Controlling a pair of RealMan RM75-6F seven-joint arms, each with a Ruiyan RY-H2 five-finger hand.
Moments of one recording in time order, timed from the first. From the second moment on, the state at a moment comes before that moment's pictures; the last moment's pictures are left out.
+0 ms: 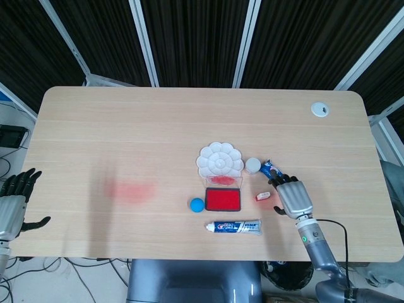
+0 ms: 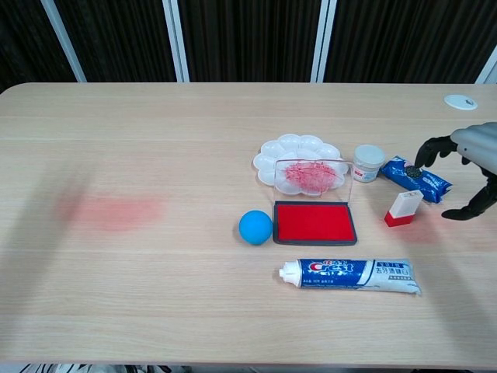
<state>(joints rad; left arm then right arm) -0.14 -1.09 -0.05 -1.68 1.39 1.36 0.08 0.42 -1.51 0.14 -1.44 -1.29 1.10 -0.45</state>
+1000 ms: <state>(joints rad) -0.15 -1.08 -0.05 -1.70 1.36 1.33 0.06 0.48 -1.62 0.12 -1.31 -1.23 1.05 -0.45</state>
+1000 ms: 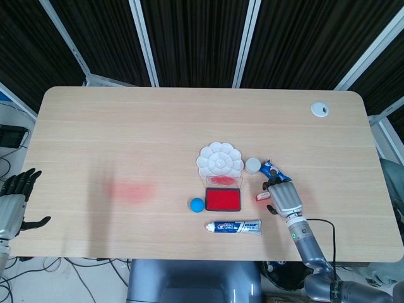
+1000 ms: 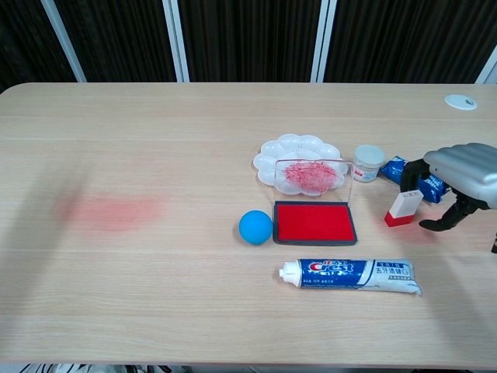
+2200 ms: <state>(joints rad) -0.16 -1.07 -0.05 -1.71 1.35 1.31 0.05 0.51 -1.68 0.13 -1.25 -1.19 1.03 -0.45</state>
